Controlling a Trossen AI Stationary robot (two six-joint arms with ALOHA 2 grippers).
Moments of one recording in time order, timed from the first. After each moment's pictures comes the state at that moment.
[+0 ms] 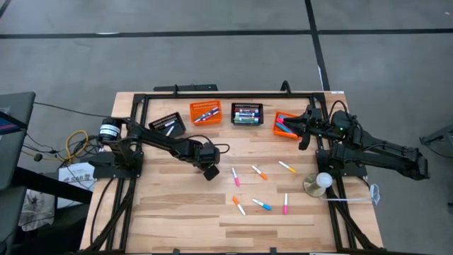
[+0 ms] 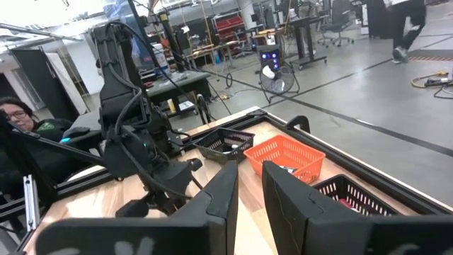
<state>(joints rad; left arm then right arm) -0.08 1.80 0.99 -0.47 -0.20 -0.61 -0.37 0.41 0.37 -0.02 -0.10 0.20</state>
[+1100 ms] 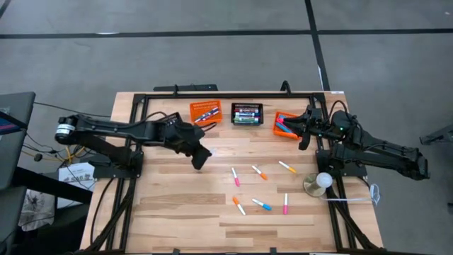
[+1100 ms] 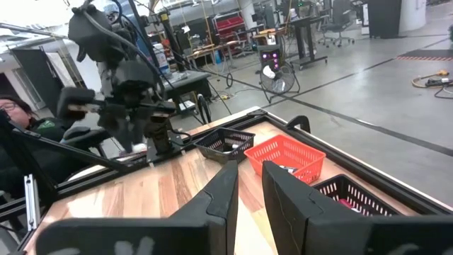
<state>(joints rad) -0.05 1.28 1.00 -0.43 0.00 -0.66 -0.37 0.41 0.37 -0.02 -0.10 0.20</state>
